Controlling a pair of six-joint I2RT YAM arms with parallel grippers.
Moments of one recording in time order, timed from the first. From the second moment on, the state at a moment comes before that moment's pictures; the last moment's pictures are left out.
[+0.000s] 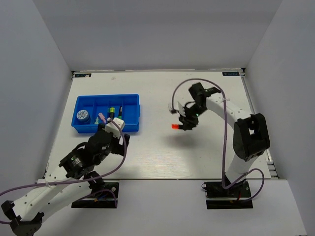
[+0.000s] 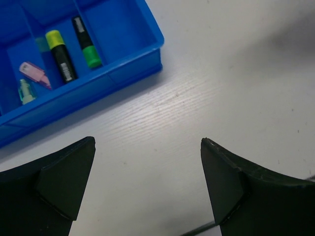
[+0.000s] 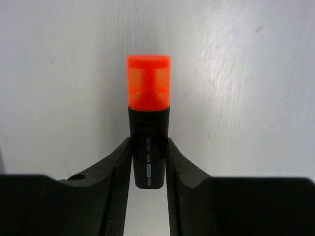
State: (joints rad) left arm -0.83 0.56 0.67 -0.68 -0.37 -0.14; right arm 0.42 1.74 1.32 -1.02 -0.61 -1.22
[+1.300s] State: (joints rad) left arm -0.82 0.42 0.55 -0.53 -0.74 -0.11; right arm 0.87 2.40 2.10 -0.06 -0.32 0.54
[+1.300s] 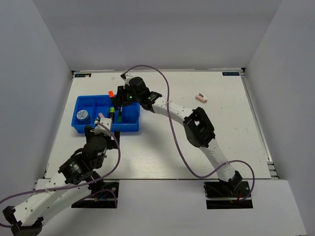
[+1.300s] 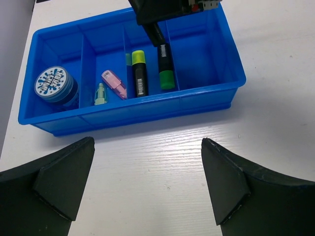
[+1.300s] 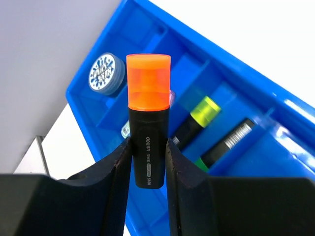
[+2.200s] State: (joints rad) left arm -0.82 0.67 0.59 -0.53 -0.54 -0.11; right arm 0.69 1.94 1.79 -0.36 -0.01 -0.07
